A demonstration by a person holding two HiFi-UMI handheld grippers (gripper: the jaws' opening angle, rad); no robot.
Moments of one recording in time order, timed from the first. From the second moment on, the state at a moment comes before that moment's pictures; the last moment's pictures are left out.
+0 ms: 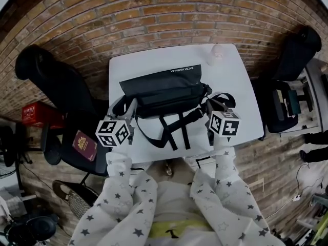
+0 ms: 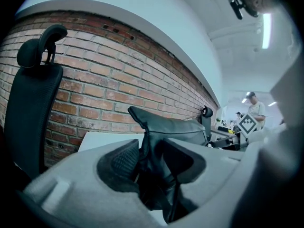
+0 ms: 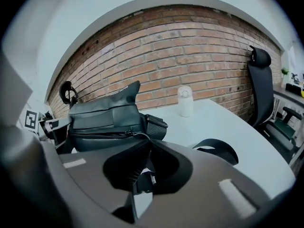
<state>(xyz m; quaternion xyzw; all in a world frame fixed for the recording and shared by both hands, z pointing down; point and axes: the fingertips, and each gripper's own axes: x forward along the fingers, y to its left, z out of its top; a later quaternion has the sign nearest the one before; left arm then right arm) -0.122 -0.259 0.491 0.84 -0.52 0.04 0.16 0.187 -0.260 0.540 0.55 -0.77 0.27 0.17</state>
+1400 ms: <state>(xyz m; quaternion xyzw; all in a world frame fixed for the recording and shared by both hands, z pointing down) -0.118 -0.182 0.398 0.79 -0.61 0.00 0.08 0.149 -0.240 0.377 0.41 -0.90 0.11 -0.07</state>
